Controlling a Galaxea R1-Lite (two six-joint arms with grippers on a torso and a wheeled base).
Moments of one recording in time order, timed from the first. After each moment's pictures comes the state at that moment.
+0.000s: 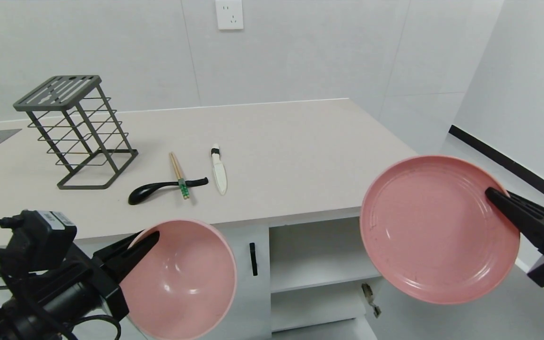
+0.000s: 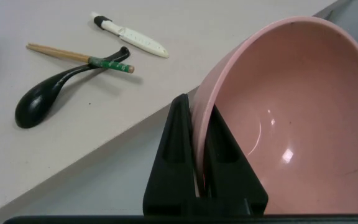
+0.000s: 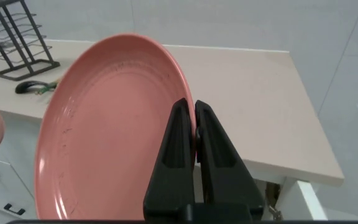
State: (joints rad) left arm -0.44 1.36 0.00 -1.29 -0.10 0.11; right arm 0.27 1.25 -0.04 -1.37 0.23 0.05
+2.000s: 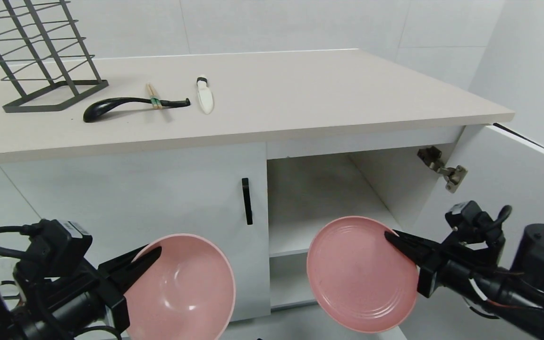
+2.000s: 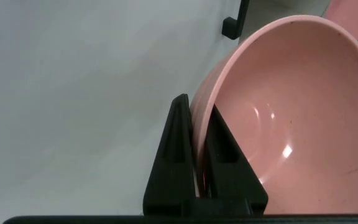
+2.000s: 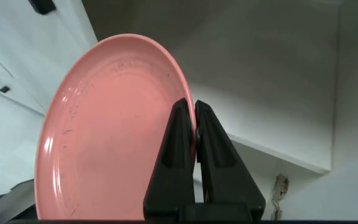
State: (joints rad) left arm -0.43 1.36 0.00 -1.18 -0.10 0.11; right arm 0.40 1.86 -0.07 -1.57 0.23 -0.06
